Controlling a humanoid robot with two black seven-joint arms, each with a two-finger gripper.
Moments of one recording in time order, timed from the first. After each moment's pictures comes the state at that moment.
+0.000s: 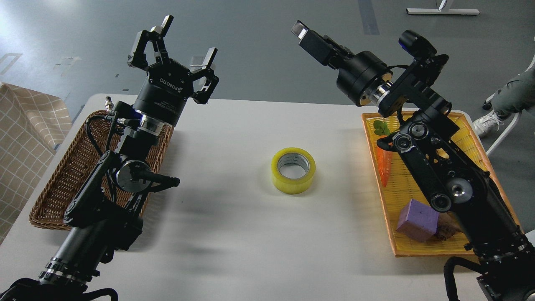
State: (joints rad) left arm -0.39 0.07 -1.38 -1.21 0.58 -0.49 -0.29; right arm 0.69 -0.10 1.18 1.37 -1.70 0.24 0.06
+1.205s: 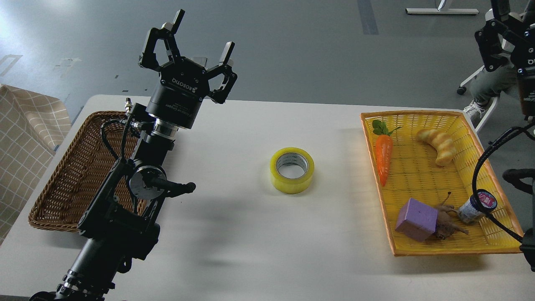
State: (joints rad) left arm -0.35 -0.04 -1.40 -1.35 0.54 -0.49 -0.26; right arm 0.30 -0.19 1.65 1.59 -0.82 0.49 0.29
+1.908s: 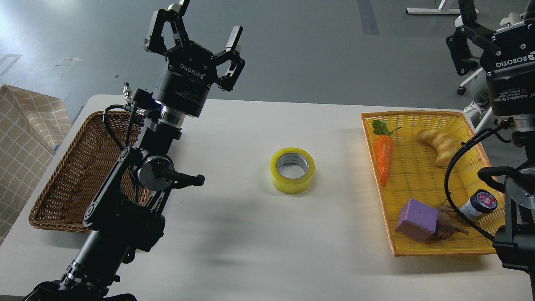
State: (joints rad) left arm -0.40 -0.04 -1.33 -1.40 0.84 -0.32 -0.33; right arm 0.32 -0.12 1.65 1.59 -0.82 0.47 0.23
